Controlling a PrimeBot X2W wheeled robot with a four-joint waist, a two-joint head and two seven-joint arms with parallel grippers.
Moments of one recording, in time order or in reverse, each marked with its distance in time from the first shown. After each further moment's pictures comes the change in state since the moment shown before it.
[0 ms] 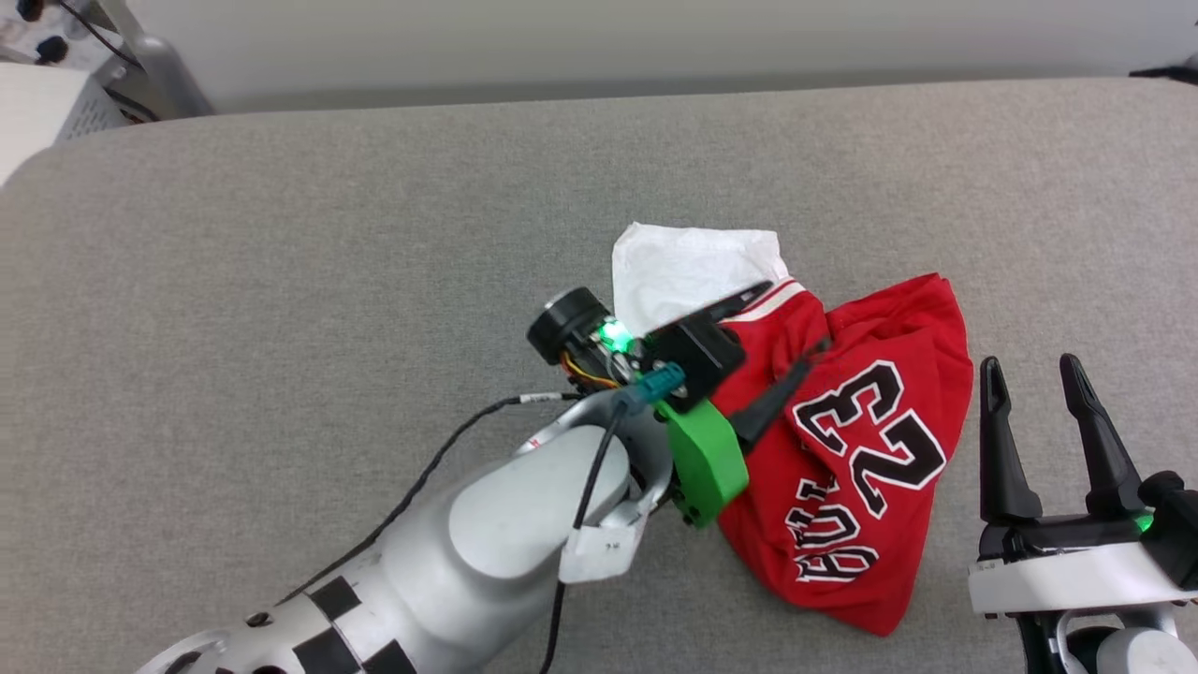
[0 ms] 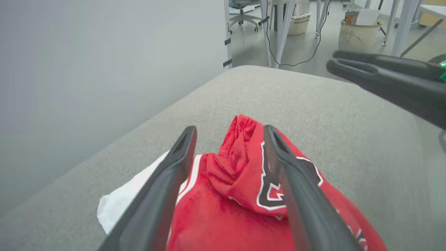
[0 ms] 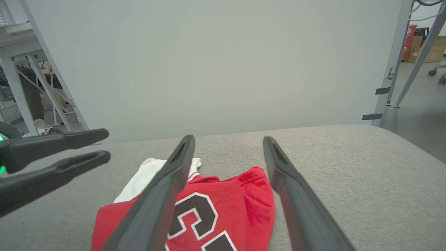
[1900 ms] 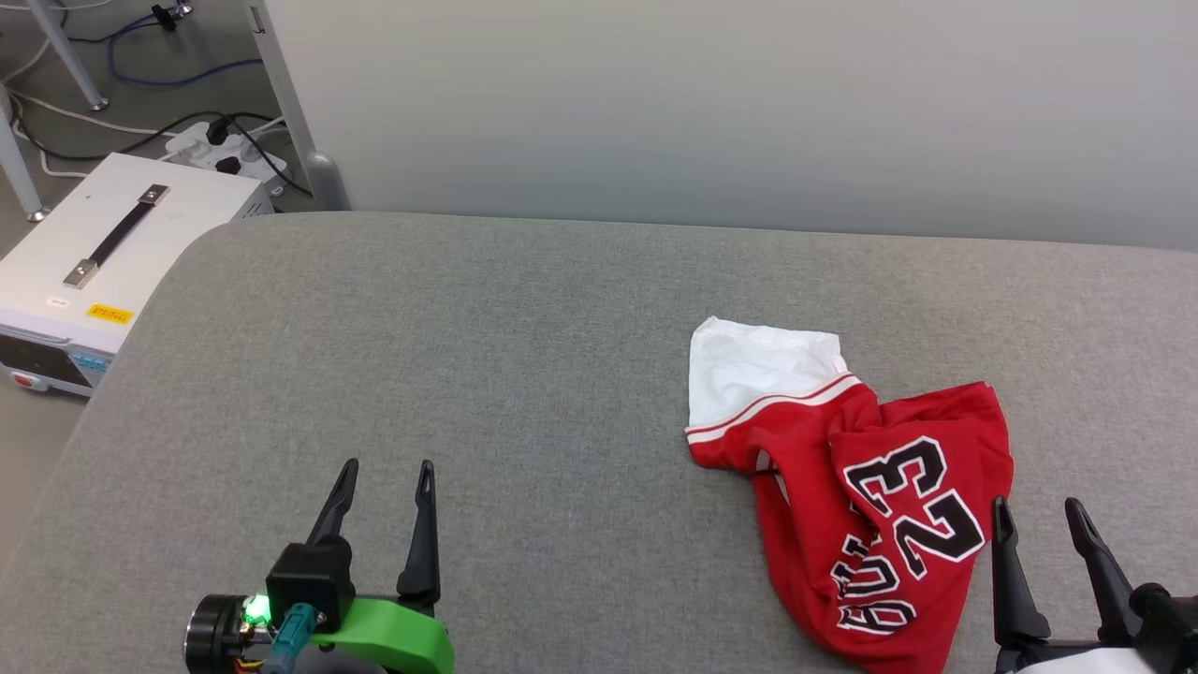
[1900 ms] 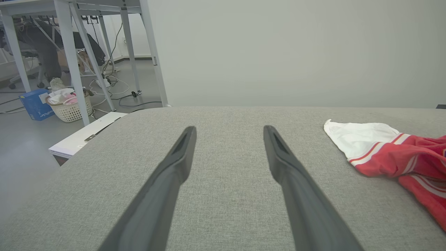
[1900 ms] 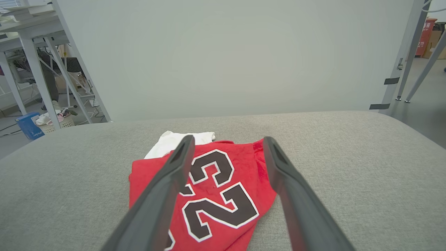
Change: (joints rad) left arm 0.875 -0.035 1.029 -0.372 0.509 0.032 -0.016; right arm 0.175 0.000 -0.054 0.097 -0.025 0.000 0.000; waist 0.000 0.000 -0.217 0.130
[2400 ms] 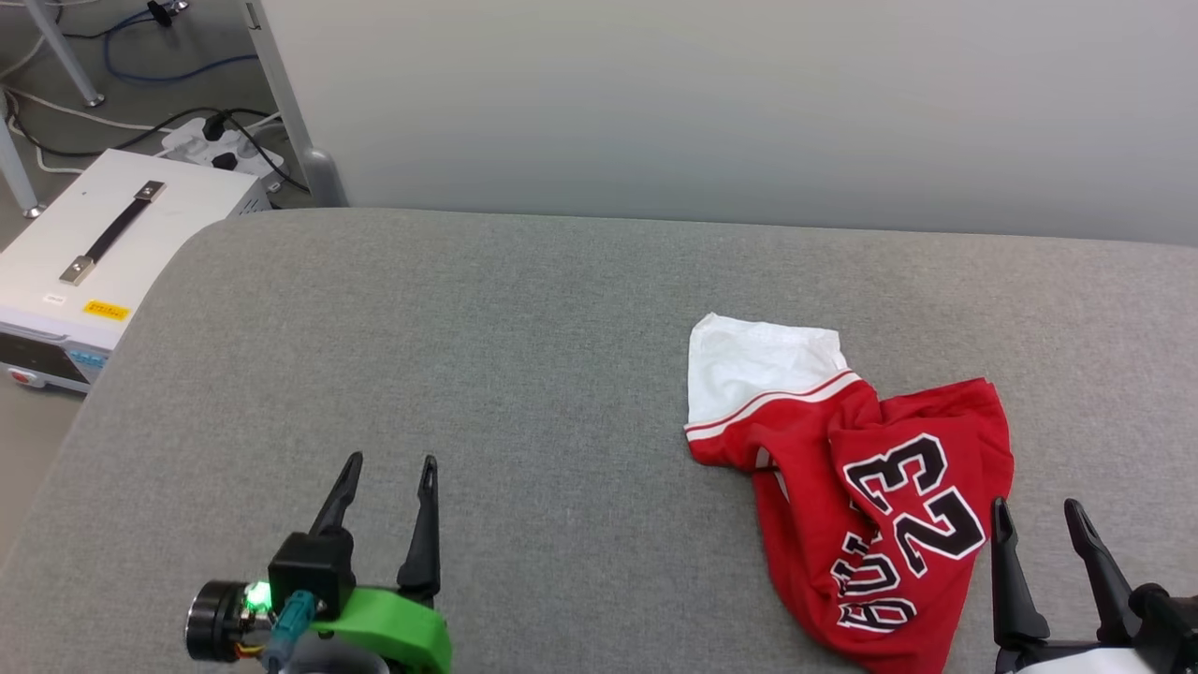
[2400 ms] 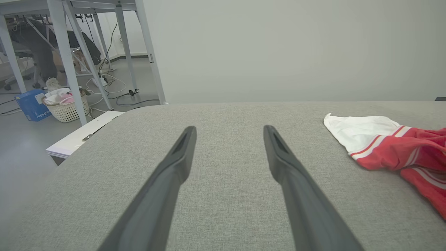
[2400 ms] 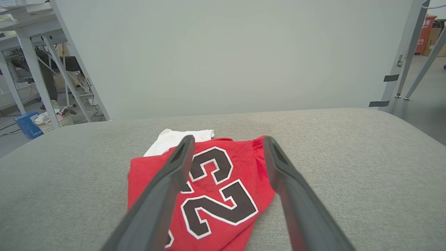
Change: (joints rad) left arm -0.011 -0.013 0.028 0.027 0.031 -0.046 0.000; right arm 0.000 0.000 0.001 0.005 0.003 0.000 0.000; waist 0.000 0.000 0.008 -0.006
